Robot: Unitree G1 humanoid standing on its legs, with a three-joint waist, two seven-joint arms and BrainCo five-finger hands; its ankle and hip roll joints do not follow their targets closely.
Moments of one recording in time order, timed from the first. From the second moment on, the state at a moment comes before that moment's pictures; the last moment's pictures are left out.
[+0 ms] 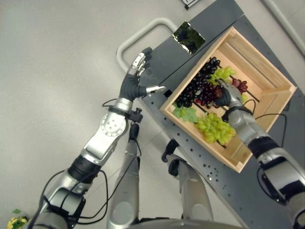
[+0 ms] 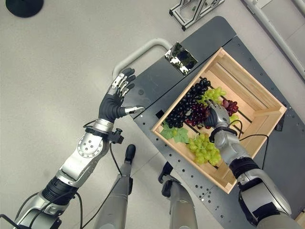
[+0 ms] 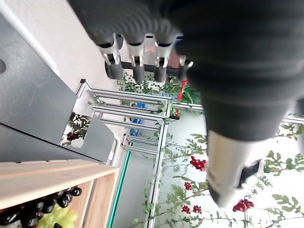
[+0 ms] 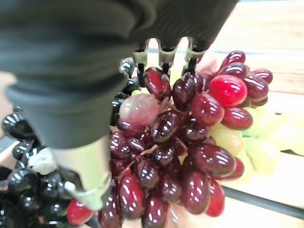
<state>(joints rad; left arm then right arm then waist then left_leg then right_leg) -0.52 0.49 -0.39 -0.17 -0.33 -0.11 0.23 -0.70 -0.62 0.43 0.73 -0.40 0.04 -0.36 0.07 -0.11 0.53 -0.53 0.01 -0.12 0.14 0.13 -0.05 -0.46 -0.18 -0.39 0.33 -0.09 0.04</state>
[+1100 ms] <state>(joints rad) -0.59 0.48 -0.45 -0.17 -0.32 -0.12 0.25 -0.89 -0.60 0.48 1.01 -0.48 0.12 -0.38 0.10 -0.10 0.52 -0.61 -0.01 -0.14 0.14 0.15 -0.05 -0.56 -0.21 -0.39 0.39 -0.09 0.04</state>
